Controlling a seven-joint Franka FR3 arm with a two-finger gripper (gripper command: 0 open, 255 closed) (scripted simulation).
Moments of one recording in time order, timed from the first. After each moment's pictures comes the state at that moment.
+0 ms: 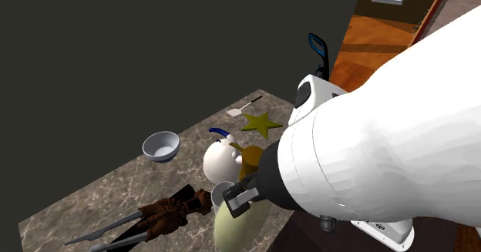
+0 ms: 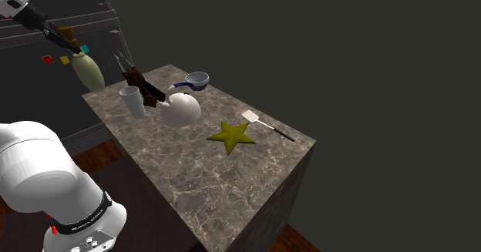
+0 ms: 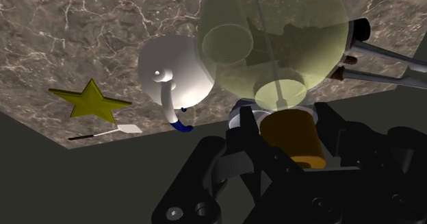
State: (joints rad) arm 0.14 -0.66 1.05 -2.10 0.07 1.95 1.22
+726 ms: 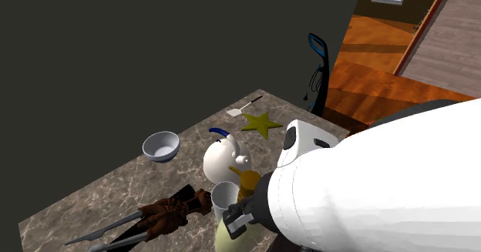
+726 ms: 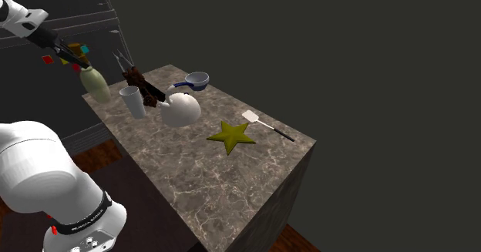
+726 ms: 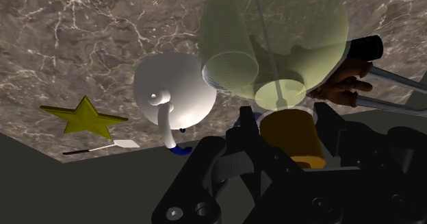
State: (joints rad) arm 0.12 -0.66 1.12 -2.23 0.08 2.08 1.27
